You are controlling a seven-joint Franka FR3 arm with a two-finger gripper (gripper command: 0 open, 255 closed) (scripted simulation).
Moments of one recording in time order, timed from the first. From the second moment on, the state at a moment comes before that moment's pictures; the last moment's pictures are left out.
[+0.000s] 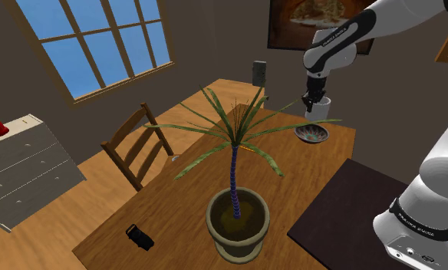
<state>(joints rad) -0.26 0.07 -0.22 -2.22 0.01 2.27 -0.23</state>
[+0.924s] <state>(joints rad) -0.27 0.20 -0.22 -2.27 0.05 2.44 -0.26</state>
